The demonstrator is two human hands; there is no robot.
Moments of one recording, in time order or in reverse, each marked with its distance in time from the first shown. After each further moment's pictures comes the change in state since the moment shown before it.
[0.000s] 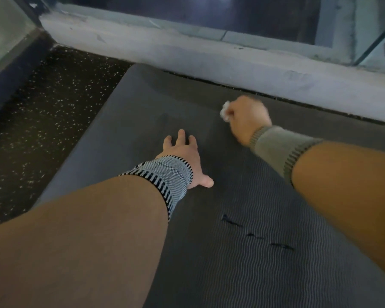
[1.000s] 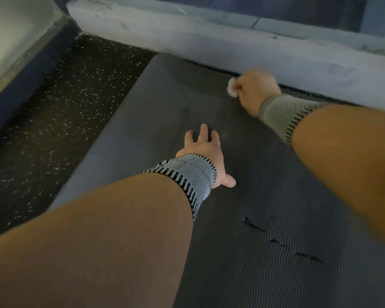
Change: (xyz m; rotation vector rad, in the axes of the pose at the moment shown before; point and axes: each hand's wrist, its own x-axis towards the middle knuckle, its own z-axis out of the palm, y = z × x) left_hand 0.000 -0.001 0.000 -0.073 -0.025 -0.020; right_hand 0.057 -0.019 0.002 -0.066 -0.013 -0.127
